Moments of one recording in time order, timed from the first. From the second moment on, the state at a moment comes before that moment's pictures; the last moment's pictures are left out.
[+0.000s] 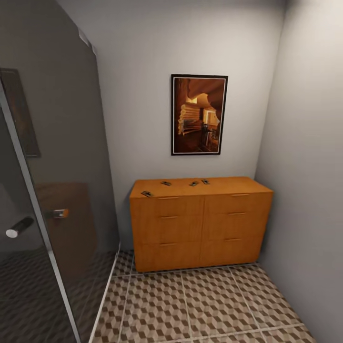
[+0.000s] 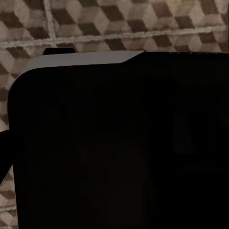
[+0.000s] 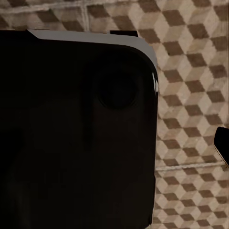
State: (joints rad) left arm 0.00 -0.08 0.01 -0.03 0.01 -0.05 -0.01; right arm 0.00 -0.01 0.01 0.00 -0.01 -0.04 -0.01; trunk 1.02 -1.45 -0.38
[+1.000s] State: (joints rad) left arm 0.00 -0.08 0.01 -0.03 0.01 -0.05 -0.01; right arm 0.00 -0.01 0.01 0.00 0.00 -0.04 -0.01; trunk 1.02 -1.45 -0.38
